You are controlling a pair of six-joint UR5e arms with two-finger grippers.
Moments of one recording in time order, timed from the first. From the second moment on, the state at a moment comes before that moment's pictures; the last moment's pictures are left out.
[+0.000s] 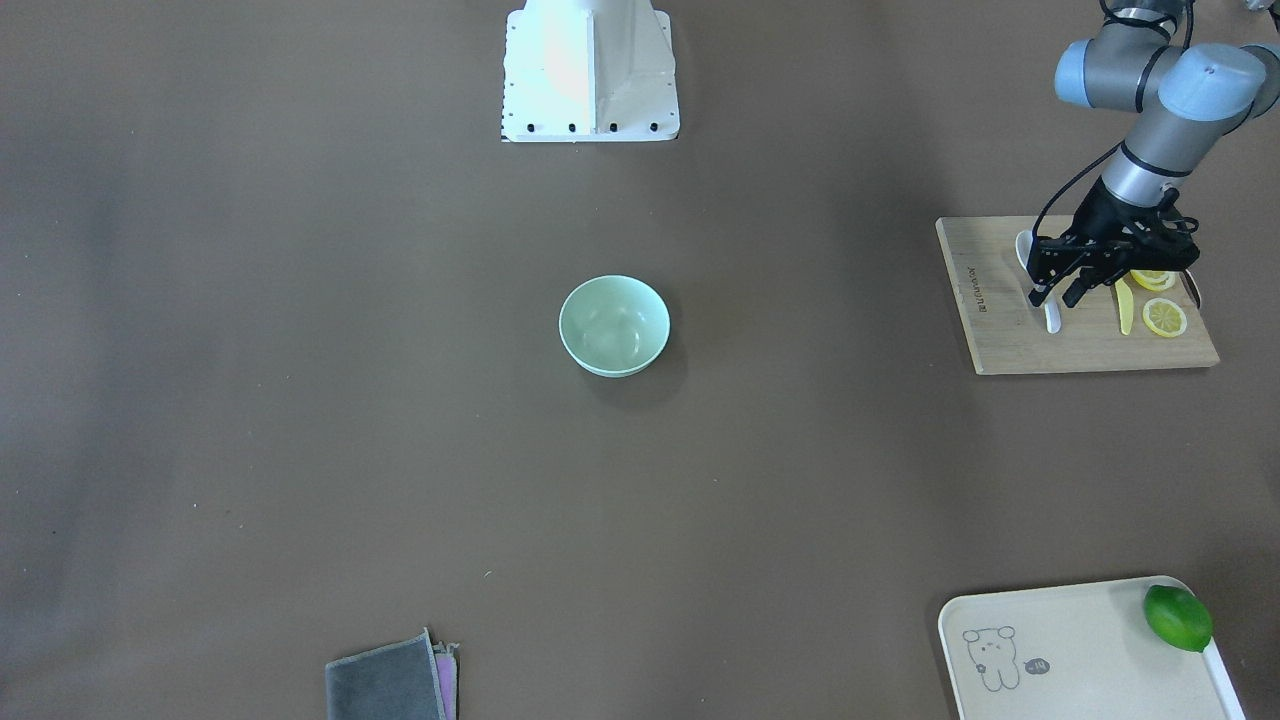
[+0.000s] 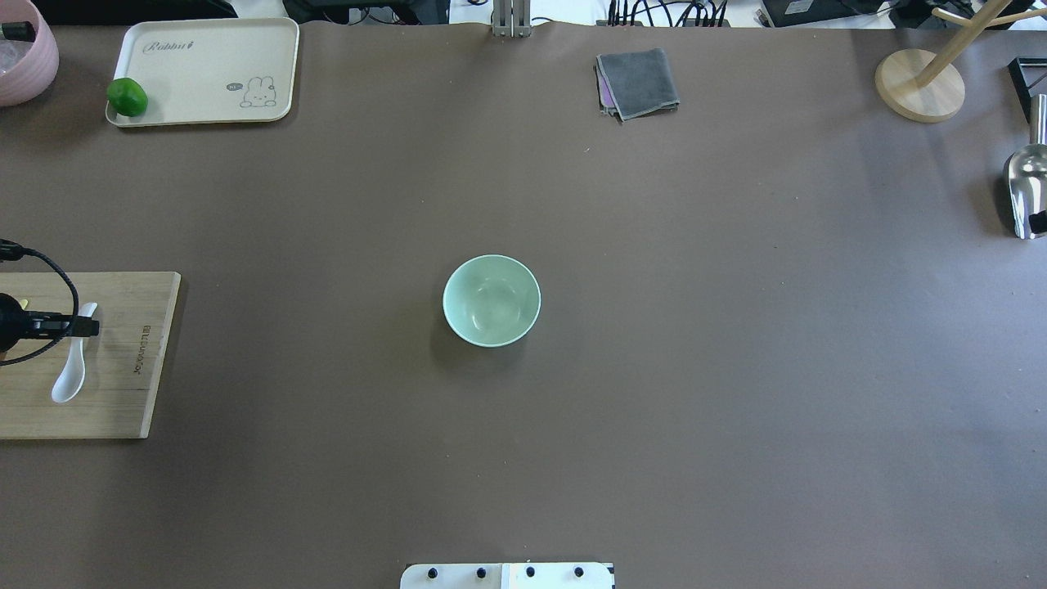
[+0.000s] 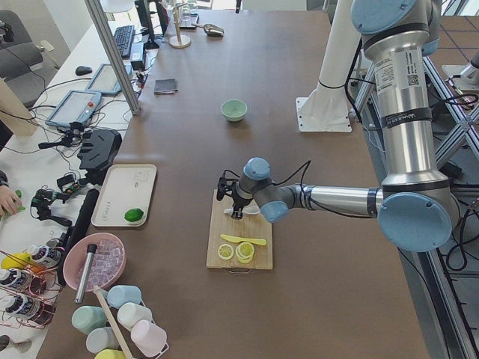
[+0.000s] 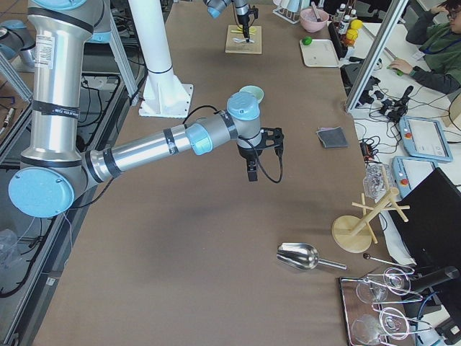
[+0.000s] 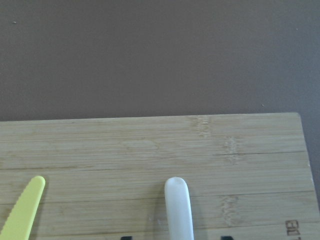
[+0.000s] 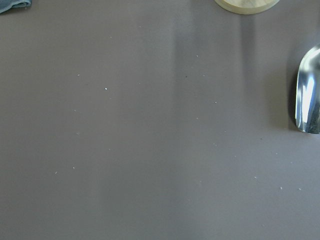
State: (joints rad) left arm -0.81 -1.37 -1.66 -2.50 -1.90 -0.98; right arm 1.34 -1.71 2.05 -1.42 2.32 0.47
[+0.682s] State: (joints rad) left arm -0.81 -1.39 -1.72 -2.48 -1.91 -0.99; right arm 1.36 -1.72 2.05 -1.42 2.34 0.46
